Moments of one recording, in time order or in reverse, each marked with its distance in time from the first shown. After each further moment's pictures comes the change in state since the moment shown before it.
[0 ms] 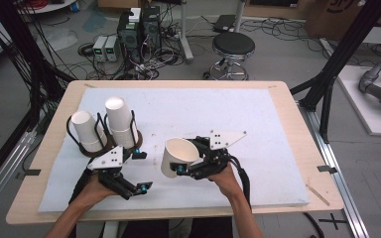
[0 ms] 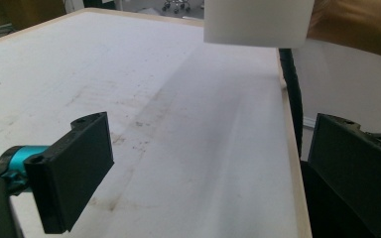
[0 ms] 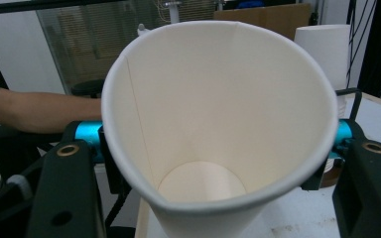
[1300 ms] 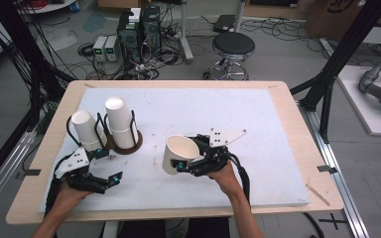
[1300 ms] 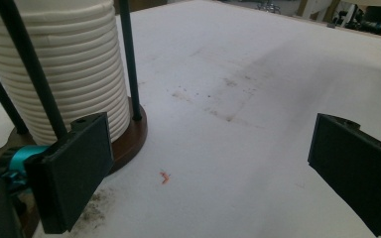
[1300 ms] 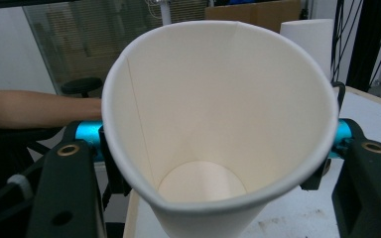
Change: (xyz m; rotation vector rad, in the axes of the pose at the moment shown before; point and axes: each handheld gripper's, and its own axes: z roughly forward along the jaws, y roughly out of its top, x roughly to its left) left arm 0.018 -0.050 -0.067 -0.028 0.347 -0.124; right arm -0.007 -0.001 0.000 0.015 -0.034 0.004
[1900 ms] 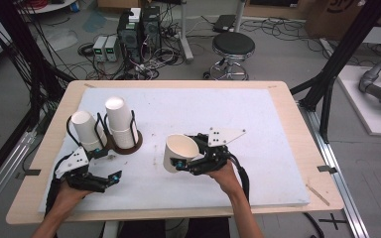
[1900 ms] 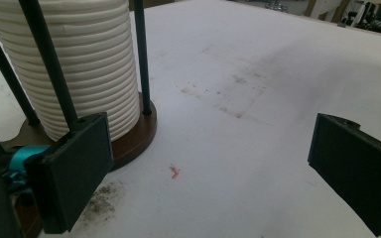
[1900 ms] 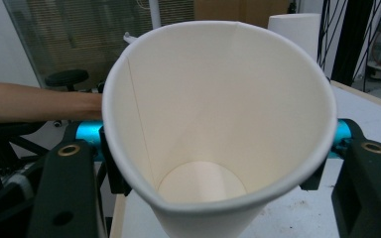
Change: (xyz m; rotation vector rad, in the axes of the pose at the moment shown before) left arm 0.004 -0.004 0.001 0.001 0.016 -0.008; right arm 0.000 0.002 0.001 0.029 -0.048 -0.013
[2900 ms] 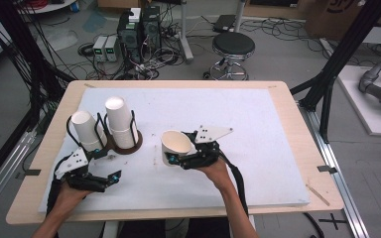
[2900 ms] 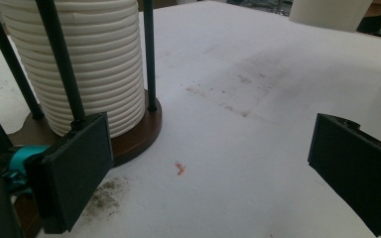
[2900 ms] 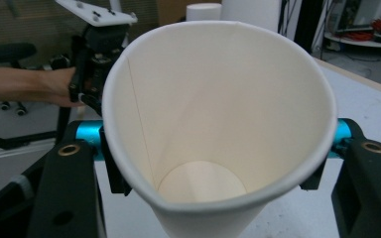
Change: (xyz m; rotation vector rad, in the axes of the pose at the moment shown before) left arm 0.003 -0.007 0.001 -0.021 0.009 -0.017; right arm -0.013 -0.009 0.023 0.118 -0.156 -0.004
